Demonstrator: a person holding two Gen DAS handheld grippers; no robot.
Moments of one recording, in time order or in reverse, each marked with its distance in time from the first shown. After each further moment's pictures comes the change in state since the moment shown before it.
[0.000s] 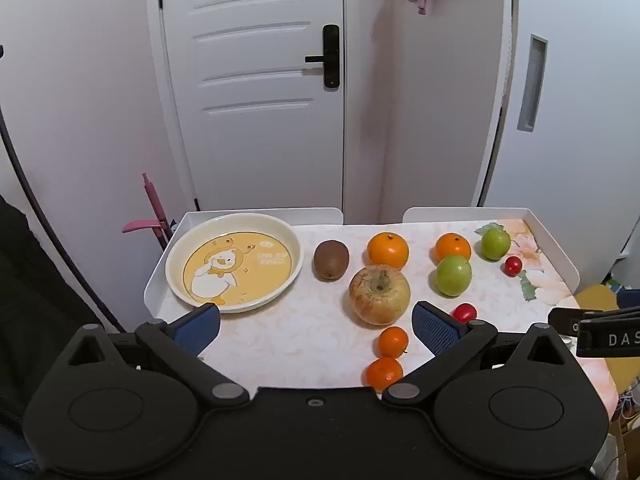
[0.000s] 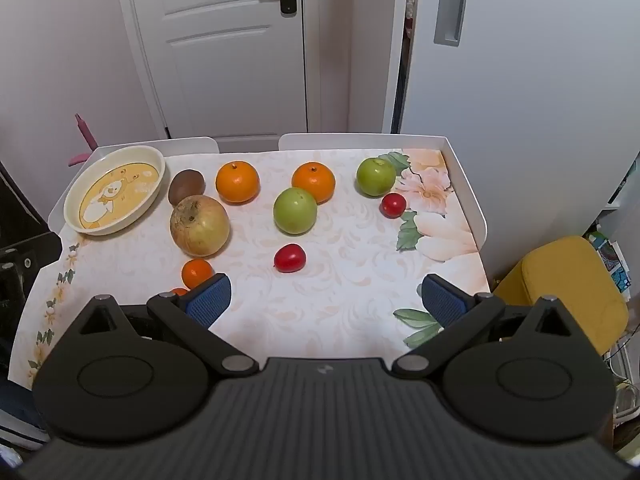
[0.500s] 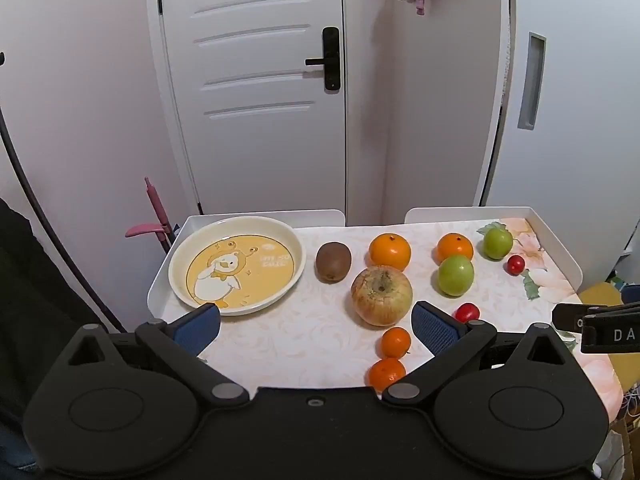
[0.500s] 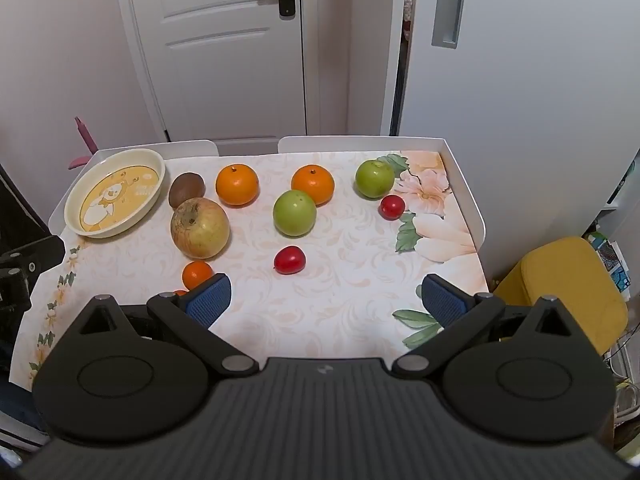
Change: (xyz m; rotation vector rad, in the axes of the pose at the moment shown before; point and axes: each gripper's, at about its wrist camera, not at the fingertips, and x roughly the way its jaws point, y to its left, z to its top) left arm -0.003 -0.003 0.001 -0.001 -0.017 0.000; right arm -0.002 0.003 0.000 0.008 -0.015 0.009
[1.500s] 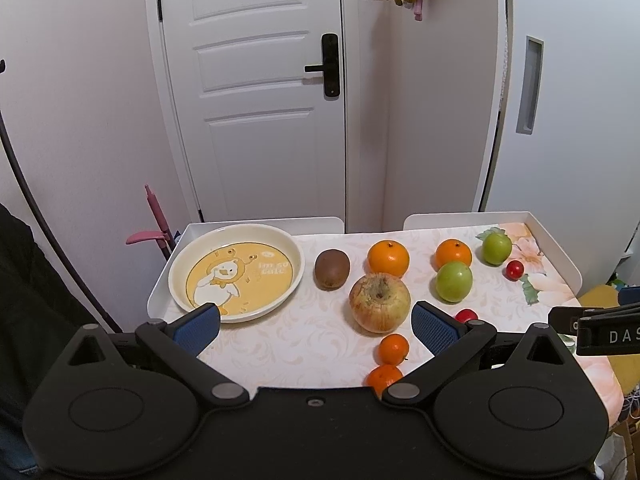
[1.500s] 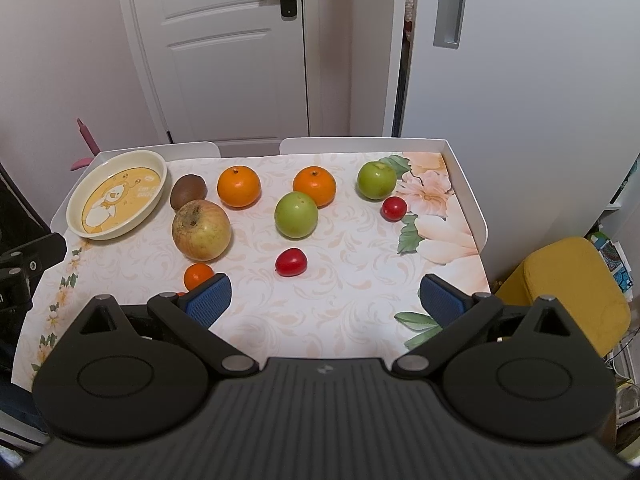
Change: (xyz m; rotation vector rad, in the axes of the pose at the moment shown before) left arm -0.001 -0.005 0.001 0.008 -0.021 0.004; right arm 0.002 -0.006 0.003 0.002 -0.002 0.004
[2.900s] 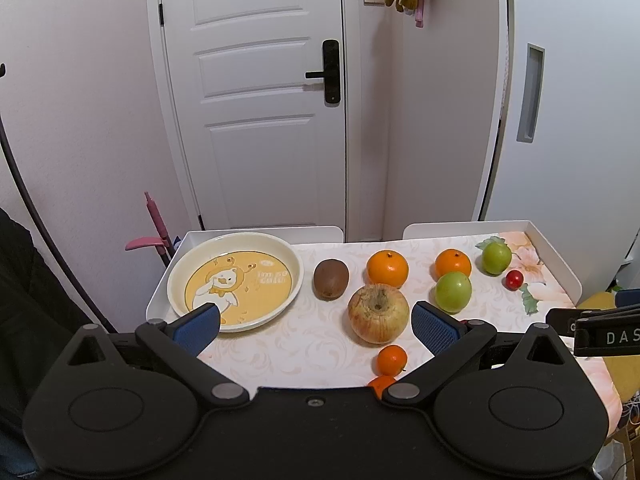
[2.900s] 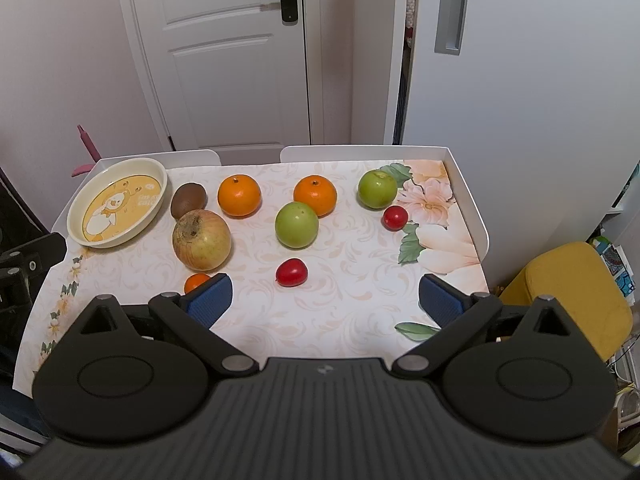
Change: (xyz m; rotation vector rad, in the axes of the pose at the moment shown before) left arm 0.001 -0.002 0.004 -0.006 -0.018 0.001; right arm 0.001 0.001 0.009 0.001 -0.010 0.006
